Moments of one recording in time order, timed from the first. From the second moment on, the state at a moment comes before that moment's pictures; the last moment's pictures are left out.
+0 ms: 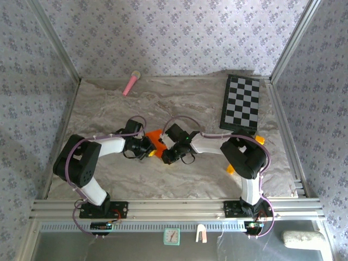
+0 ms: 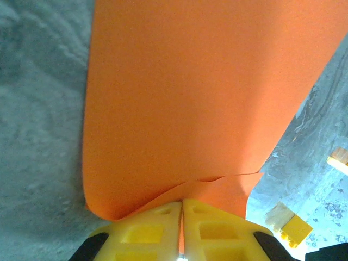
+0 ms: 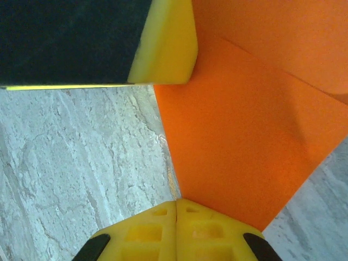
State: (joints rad) left arm -0.43 1.64 0.72 -0.18 0.50 -1.06; right arm 0.85 1.89 1.08 -0.27 -0.41 0.27
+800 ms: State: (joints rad) left arm -0.35 1.65 0.70 -0.14 0.53 -0.83; right arm 0.83 1.89 1.04 -0.21 -0.45 0.32
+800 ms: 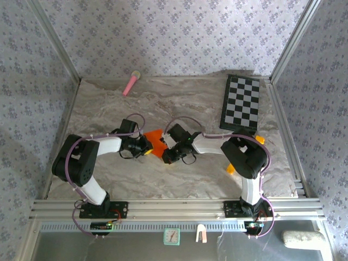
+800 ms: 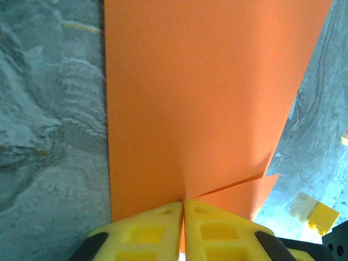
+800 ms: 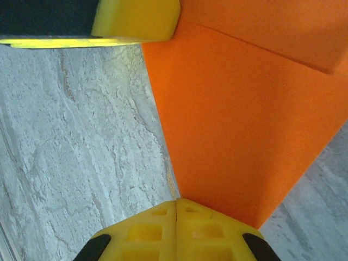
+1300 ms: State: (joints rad) left arm -0.33 1.67 0.71 -0.16 0.57 -0.82; right arm 0.83 1.78 0.91 -0.19 -0.44 0.34
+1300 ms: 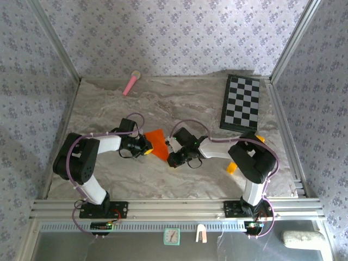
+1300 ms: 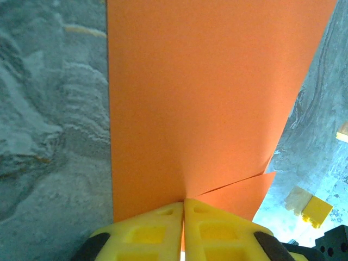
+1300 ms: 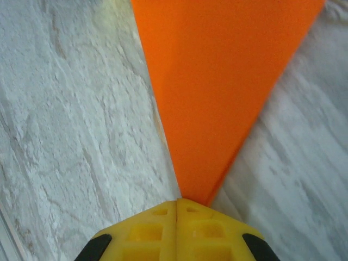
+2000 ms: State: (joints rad) left arm -0.33 1.67 0.73 -0.17 0.56 -0.82; right arm 0.87 1.89 1.12 -0.28 -0.32 0.55
